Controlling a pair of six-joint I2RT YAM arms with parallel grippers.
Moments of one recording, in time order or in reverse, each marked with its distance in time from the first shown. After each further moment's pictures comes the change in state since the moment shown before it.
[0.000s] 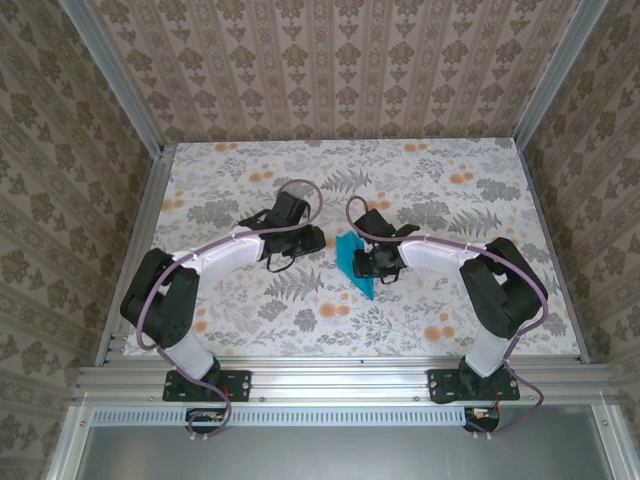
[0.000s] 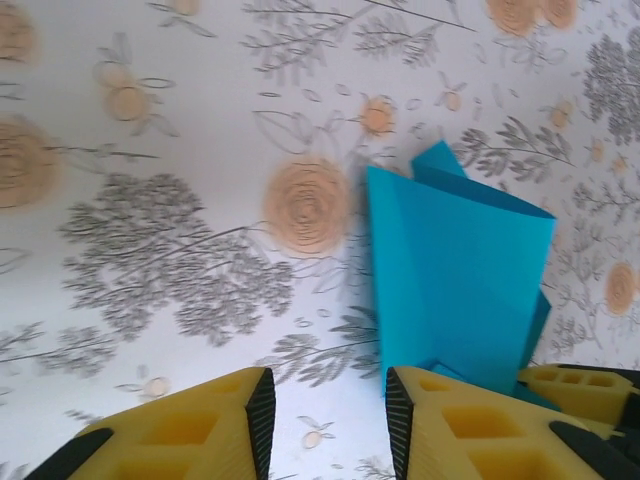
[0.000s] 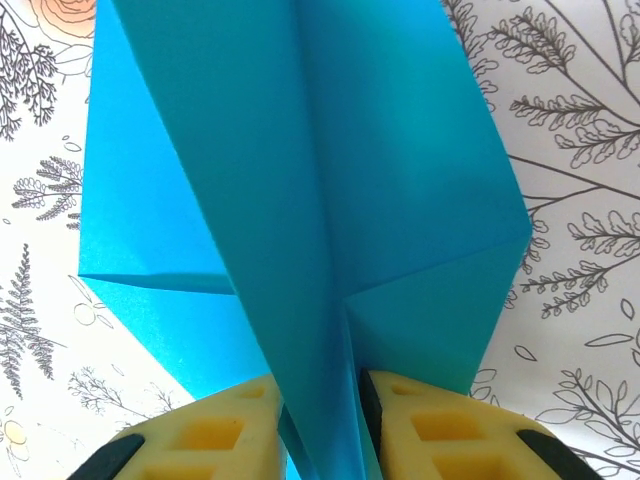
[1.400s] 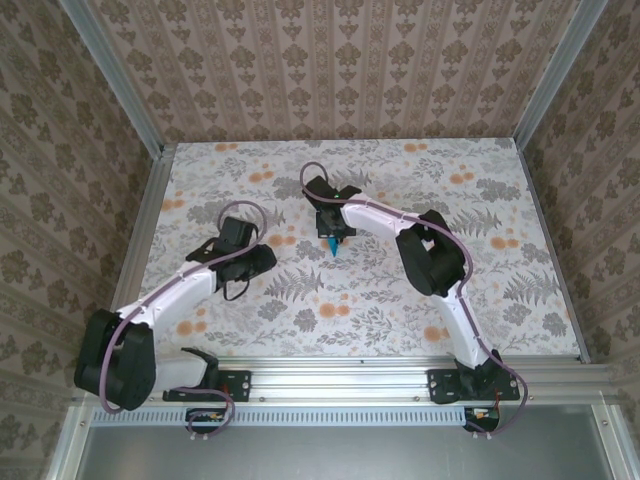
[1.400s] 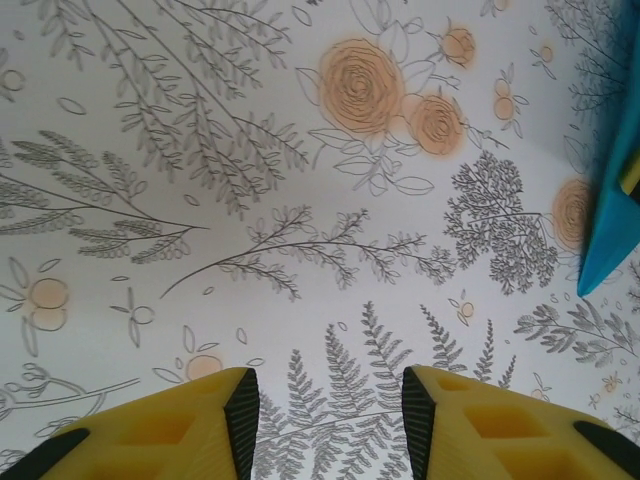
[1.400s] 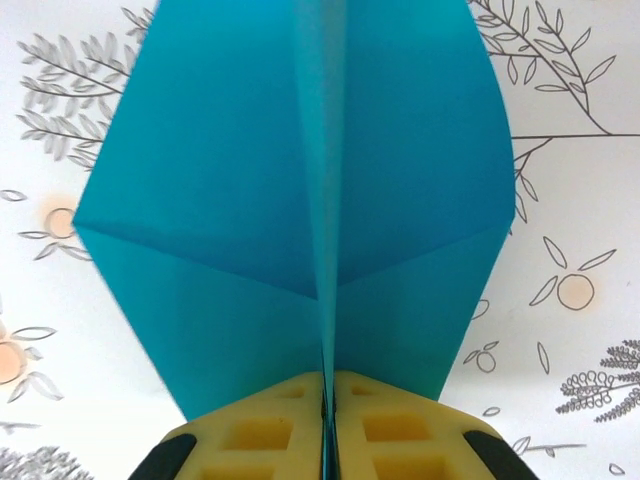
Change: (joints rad) left arm 0.209 -0.385 -0.341 -0.090 -0.096 -0.006; right arm 0.056 0.567 0.819 -0.295 0.310 0.124
